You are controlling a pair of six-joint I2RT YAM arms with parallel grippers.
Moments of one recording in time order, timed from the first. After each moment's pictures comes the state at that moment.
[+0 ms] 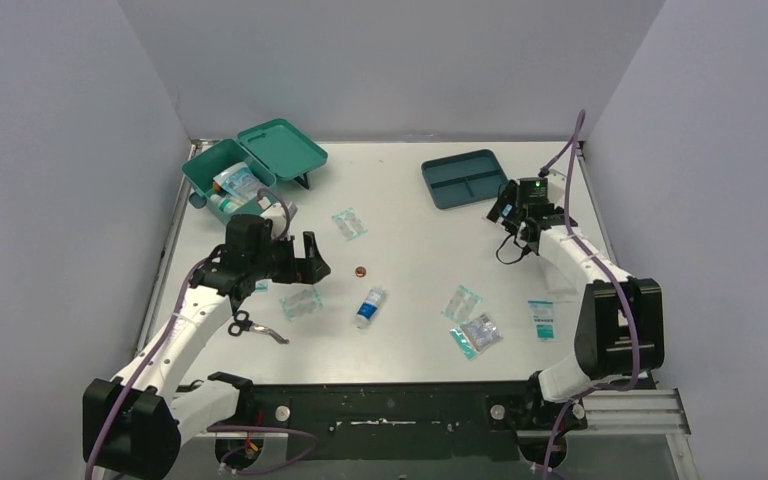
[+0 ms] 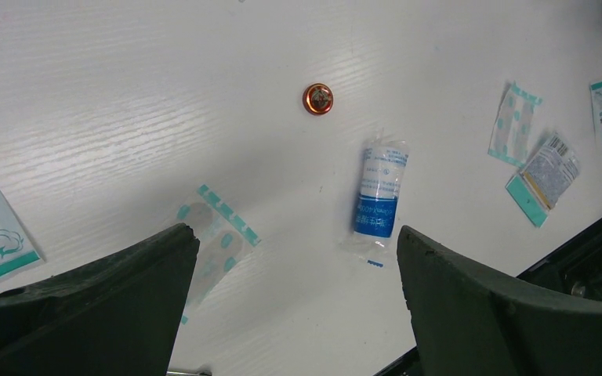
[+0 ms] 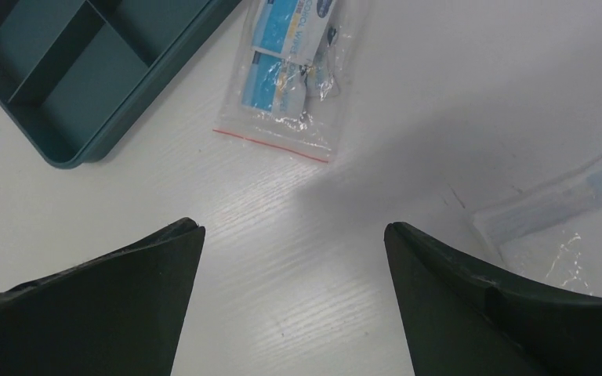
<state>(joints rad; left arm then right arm) -0.27 1.08 0.75 -0.39 0.32 -0.30 0.12 1.50 0.98 -0.27 0.29 0.55</state>
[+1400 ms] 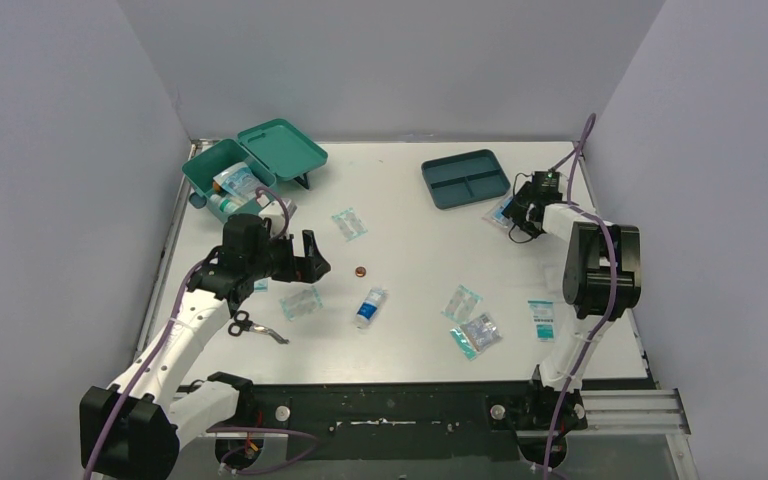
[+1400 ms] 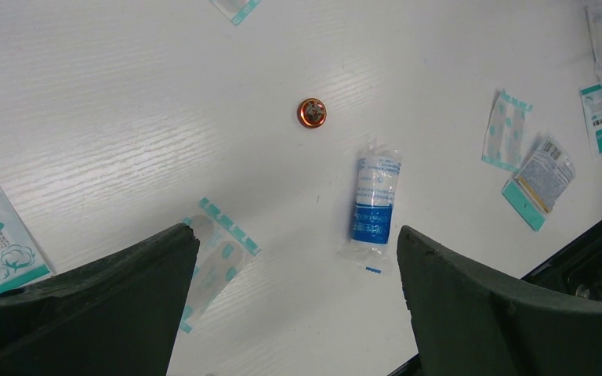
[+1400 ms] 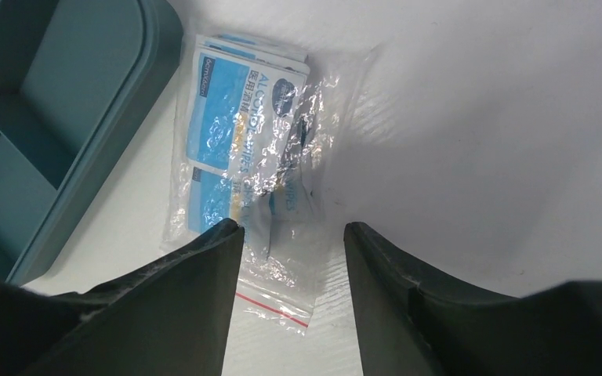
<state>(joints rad) -0.28 1.04 0.75 -0.36 0.32 -0.28 -0.07 1.93 1.19 -0.14 0.06 0.56</state>
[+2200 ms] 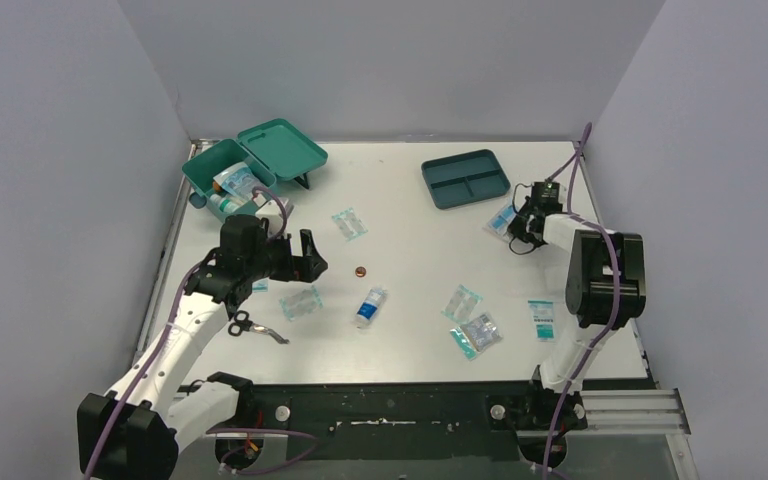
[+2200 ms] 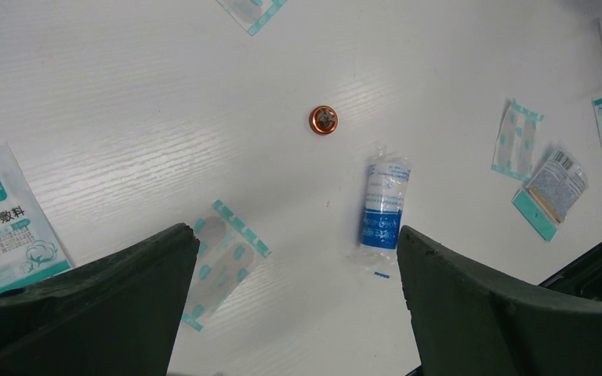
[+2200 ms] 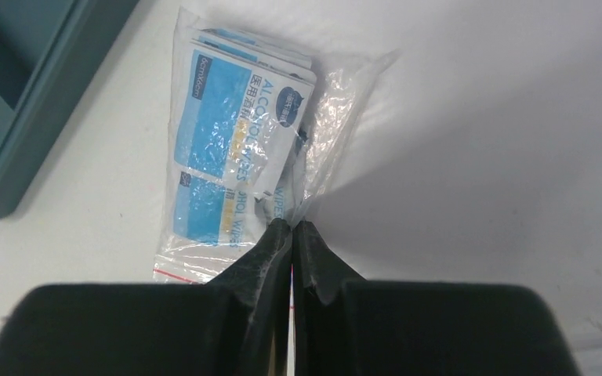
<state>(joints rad) -0.28 1.02 0.75 -0.36 0.28 -0.27 -0.07 1.87 1.09 -0.12 0.02 0.53</state>
